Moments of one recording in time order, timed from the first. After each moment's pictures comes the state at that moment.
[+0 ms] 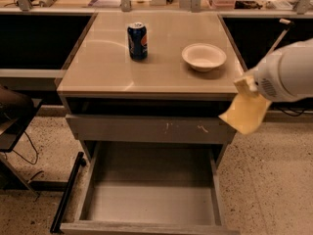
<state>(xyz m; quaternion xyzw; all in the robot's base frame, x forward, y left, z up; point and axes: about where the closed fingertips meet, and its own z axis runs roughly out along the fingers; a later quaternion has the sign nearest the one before) 0.506 -0.205 0.928 -0.30 0.87 -0.07 0.39</state>
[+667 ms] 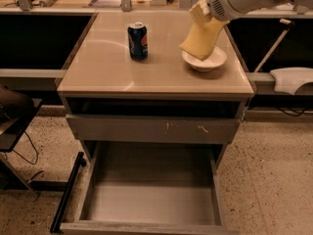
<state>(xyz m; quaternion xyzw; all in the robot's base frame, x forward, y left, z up) 0.664 -0.111 1.025 -0.37 0.79 -0.03 0.49</state>
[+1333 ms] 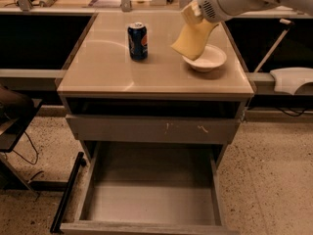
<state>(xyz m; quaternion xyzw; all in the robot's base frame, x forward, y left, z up) 0.676 -0.098 1.018 -0.37 0.78 -0.01 0.50</state>
